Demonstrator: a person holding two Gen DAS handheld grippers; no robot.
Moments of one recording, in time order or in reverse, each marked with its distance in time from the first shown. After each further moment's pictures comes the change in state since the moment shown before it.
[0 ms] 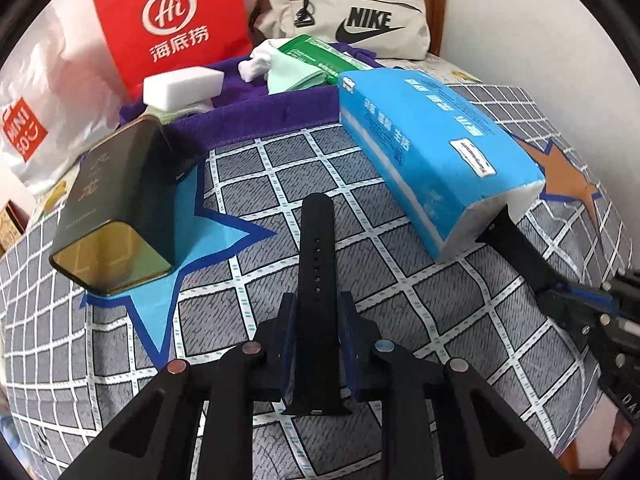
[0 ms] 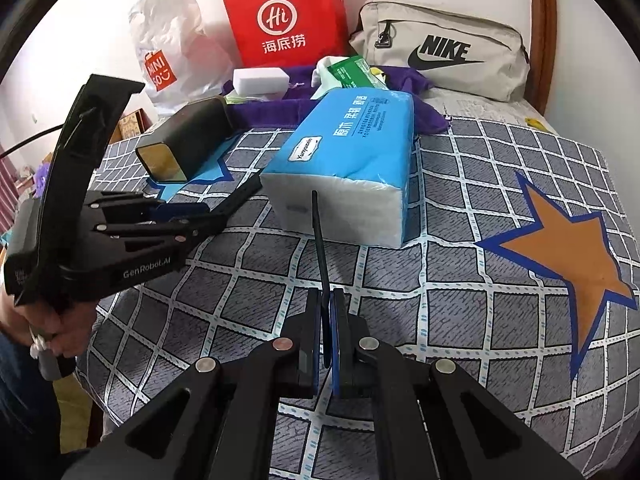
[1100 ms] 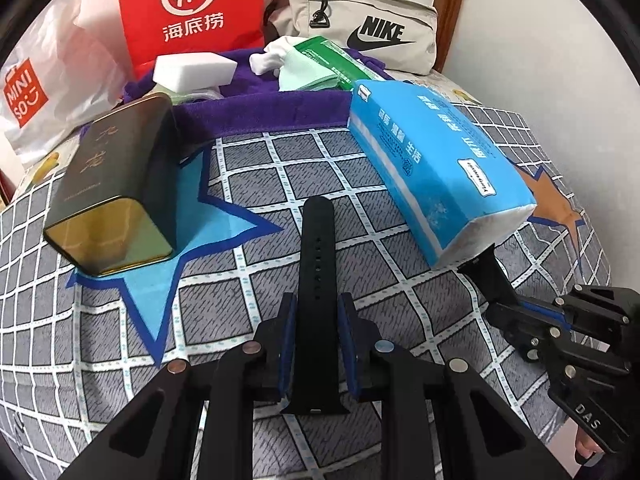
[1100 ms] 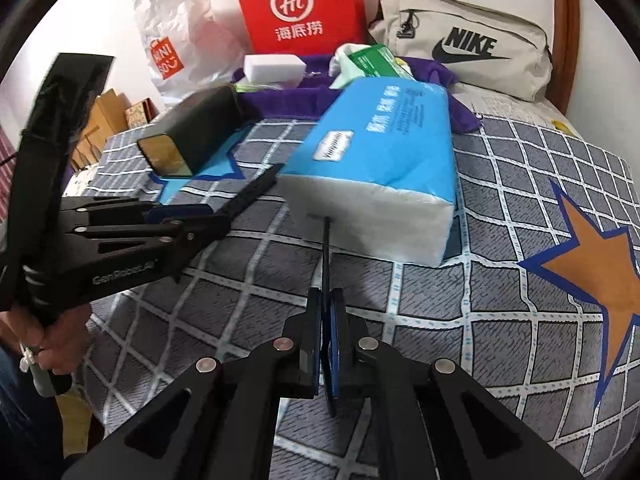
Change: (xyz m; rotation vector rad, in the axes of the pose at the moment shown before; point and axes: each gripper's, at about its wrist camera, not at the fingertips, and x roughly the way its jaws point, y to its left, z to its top) left arm -0.007 0.018 -0.001 -0.082 -0.007 -0.088; right arm 0.022 0.017 0.013 -0.030 0.026 0.042
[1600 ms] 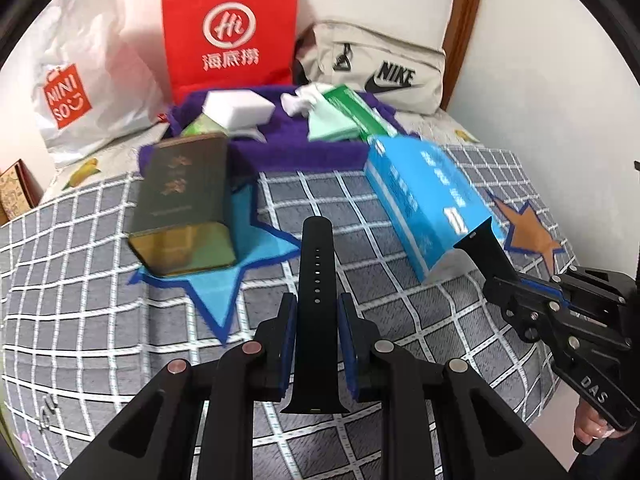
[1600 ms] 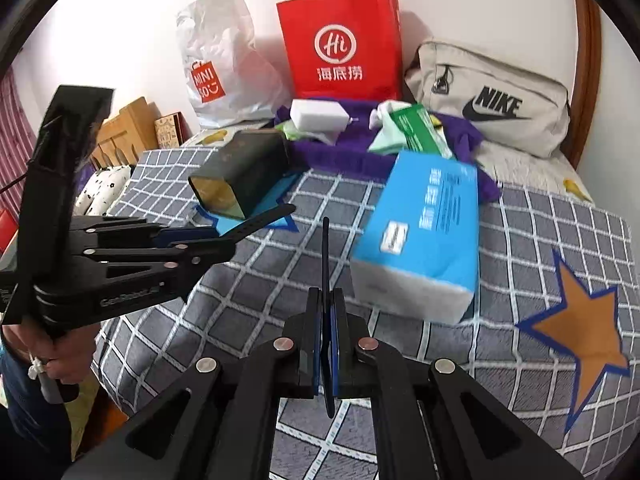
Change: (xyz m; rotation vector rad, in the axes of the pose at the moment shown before) left arm -0.065 0.025 0.004 -0.059 -0.088 0.002; right arm -0.040 0.033 0.034 -0.081 -0.084 0.028
